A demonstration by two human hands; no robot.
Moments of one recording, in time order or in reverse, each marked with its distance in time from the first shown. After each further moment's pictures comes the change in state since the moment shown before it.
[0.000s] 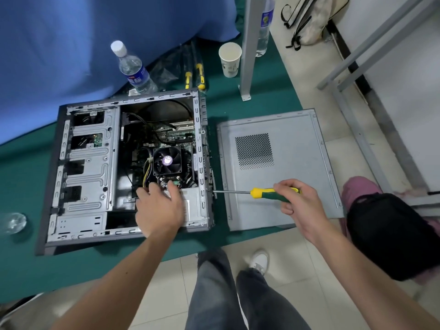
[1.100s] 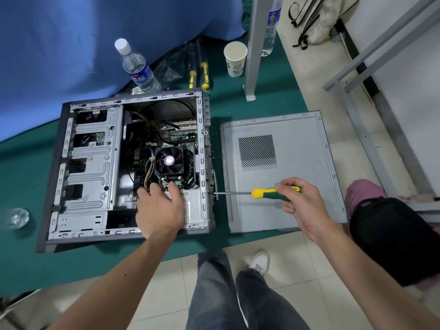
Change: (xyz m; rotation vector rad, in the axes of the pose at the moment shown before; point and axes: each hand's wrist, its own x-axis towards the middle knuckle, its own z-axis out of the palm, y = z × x) left_hand 0.001 -0.001 0.001 0.002 -0.001 -0.006; right_hand 0.010 -0.007 0.000 -0.023 -0.042 -0.018
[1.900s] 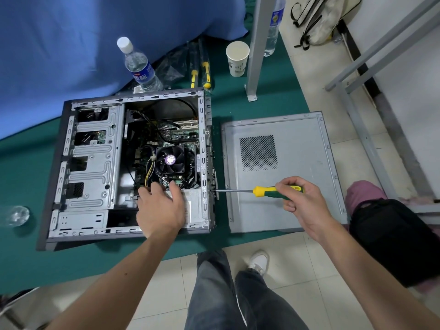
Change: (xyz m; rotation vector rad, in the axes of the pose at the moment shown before) left_hand -0.001 0.001 -0.001 0.004 -0.004 -0.001; right_hand 0.002 -0.004 -0.002 -0.017 -0.049 0.011
